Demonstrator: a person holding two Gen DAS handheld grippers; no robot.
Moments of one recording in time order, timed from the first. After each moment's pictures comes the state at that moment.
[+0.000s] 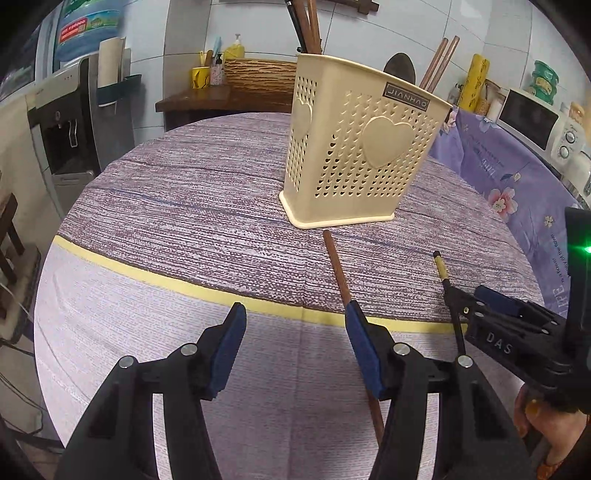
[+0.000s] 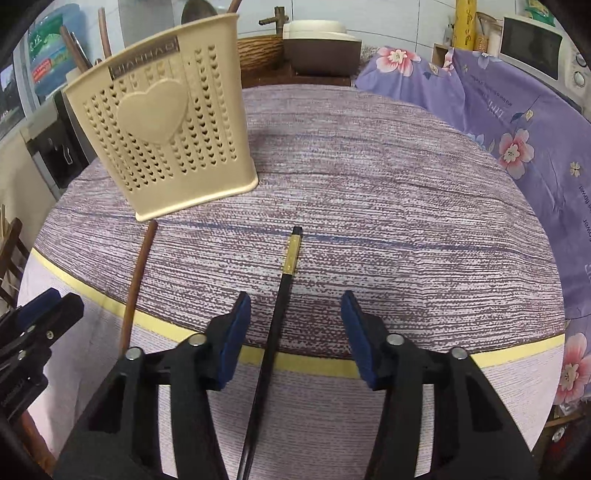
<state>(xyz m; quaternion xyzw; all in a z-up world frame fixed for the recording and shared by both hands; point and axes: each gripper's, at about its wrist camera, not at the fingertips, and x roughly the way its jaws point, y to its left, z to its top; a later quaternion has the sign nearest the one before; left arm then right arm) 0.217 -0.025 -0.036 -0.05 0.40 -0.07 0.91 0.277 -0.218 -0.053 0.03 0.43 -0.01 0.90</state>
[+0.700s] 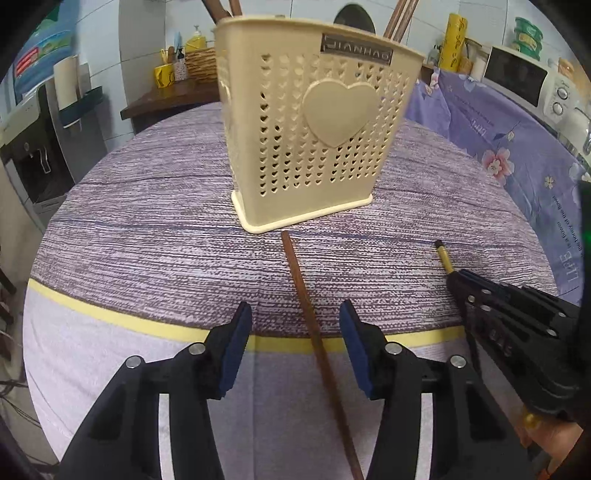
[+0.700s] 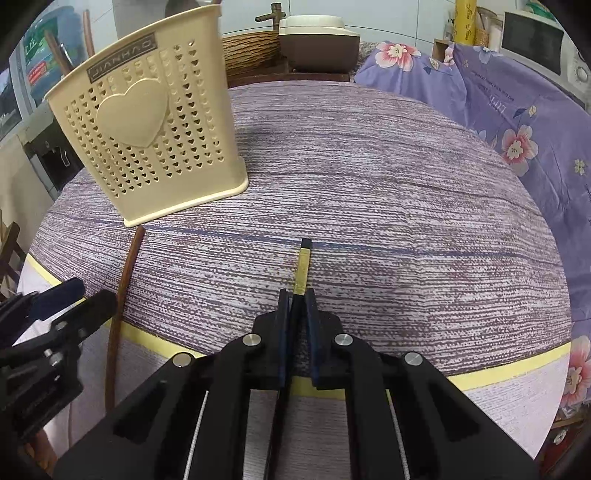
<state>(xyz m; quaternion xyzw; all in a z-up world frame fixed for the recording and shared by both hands) 0.256 -0.069 -0.048 0.01 0.44 -0.10 0.89 0.288 -0.229 -0.058 0.04 0.43 -0.01 0.90</state>
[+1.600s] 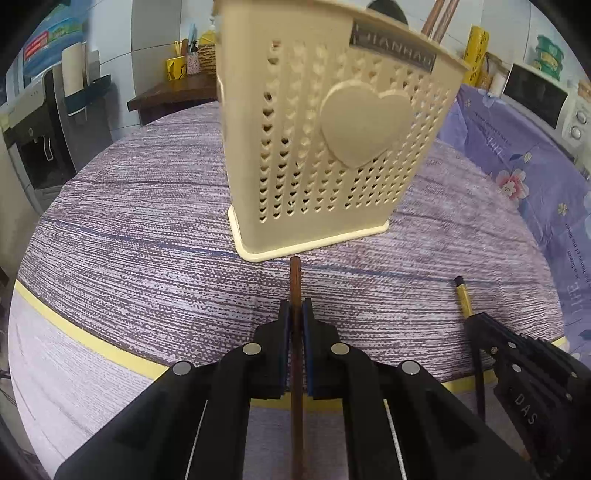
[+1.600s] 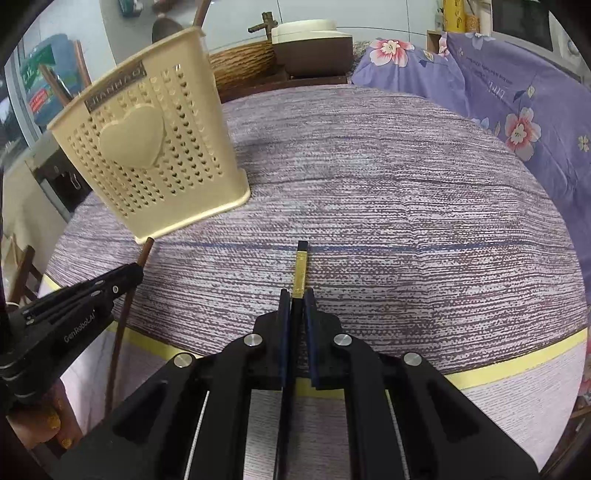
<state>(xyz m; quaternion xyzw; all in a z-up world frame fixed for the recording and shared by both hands) 0.278 -0.070 -0.046 -0.03 0.43 -0.08 0.90 0.282 -0.241 -0.054 0.10 0.41 0.02 0.91</state>
